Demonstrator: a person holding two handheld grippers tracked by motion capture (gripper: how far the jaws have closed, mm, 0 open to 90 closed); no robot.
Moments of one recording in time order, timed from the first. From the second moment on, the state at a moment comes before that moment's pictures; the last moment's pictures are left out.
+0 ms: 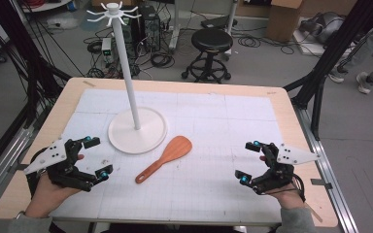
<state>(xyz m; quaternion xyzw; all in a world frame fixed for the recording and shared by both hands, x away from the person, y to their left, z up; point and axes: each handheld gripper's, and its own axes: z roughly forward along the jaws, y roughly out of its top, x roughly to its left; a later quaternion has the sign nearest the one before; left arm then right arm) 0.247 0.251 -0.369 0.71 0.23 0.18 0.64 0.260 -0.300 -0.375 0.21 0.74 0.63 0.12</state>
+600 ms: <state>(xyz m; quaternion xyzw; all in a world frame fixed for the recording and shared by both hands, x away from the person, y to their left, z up) 0.239 0.248 -0.367 0.72 0.20 0.21 0.64 0.262 -0.298 -0.379 0.21 0.75 0.62 0.11</state>
